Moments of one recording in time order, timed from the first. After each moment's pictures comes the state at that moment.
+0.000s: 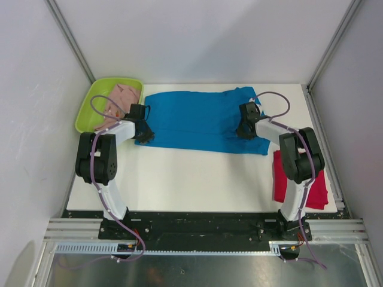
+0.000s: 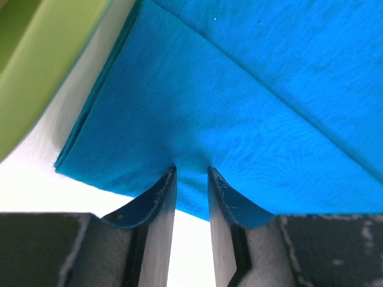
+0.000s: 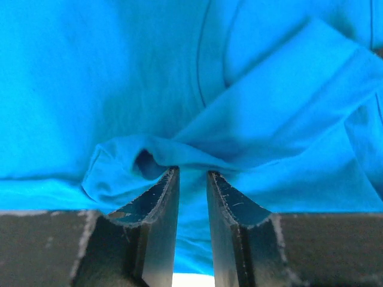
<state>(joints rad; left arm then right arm) -0.11 1.87 1.17 -0.36 -0.08 -0.66 0.31 1.90 1.23 -0.29 0.16 0.59</state>
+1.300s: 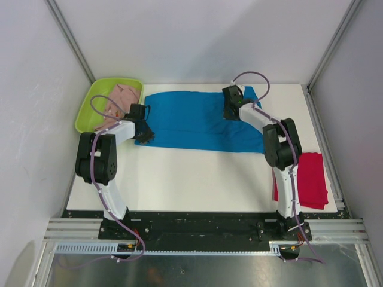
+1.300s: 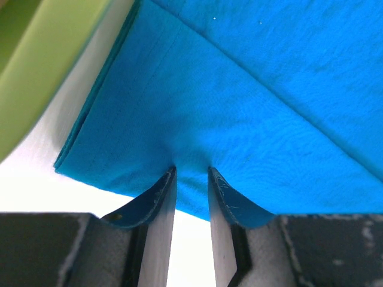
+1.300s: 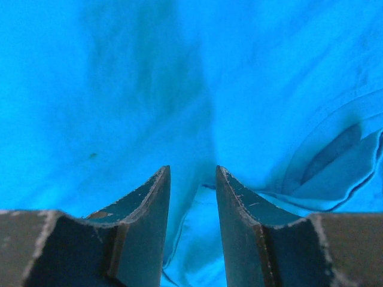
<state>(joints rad) -0.11 1.87 1.17 -0.36 -0.07 -0.65 0.39 2.20 1.75 -0.39 0.28 0.43</state>
